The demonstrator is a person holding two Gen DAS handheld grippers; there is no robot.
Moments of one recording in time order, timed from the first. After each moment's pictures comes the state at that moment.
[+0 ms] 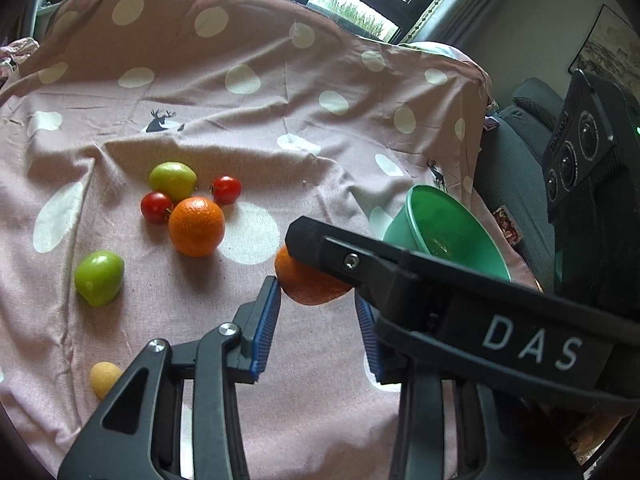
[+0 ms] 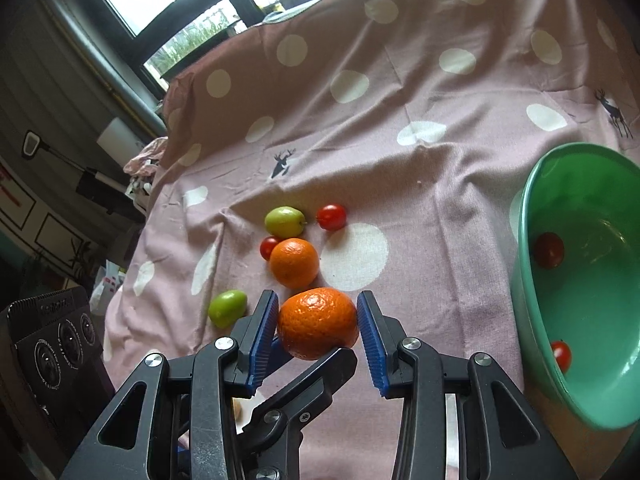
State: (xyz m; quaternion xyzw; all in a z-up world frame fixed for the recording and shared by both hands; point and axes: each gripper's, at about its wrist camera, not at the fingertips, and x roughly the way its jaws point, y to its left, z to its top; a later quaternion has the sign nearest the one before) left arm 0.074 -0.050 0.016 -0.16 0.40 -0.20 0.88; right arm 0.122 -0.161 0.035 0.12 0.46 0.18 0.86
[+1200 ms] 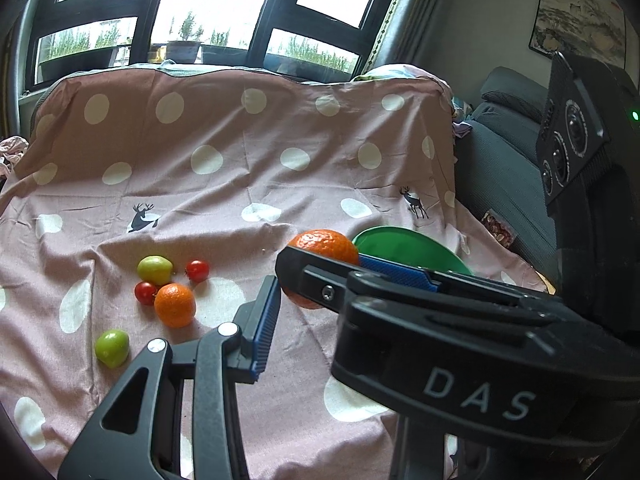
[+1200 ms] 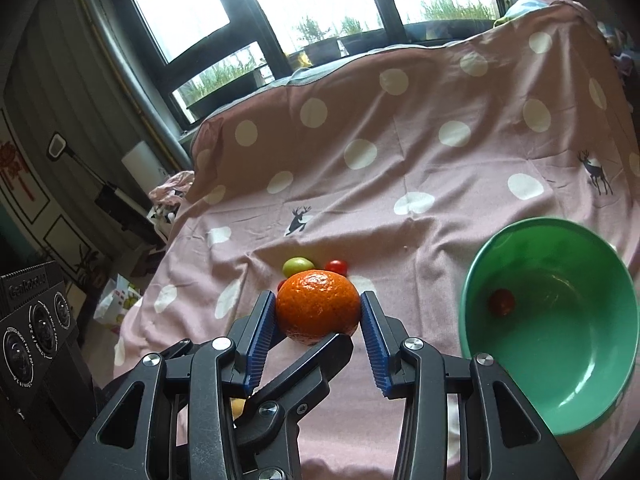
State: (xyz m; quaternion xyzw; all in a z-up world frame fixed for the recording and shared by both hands) left arm 0.055 -0.094 0.079 -0.08 0.31 -0.21 0.92; right arm 0.094 -0.189 0.092 0.10 0.38 0.19 0.90
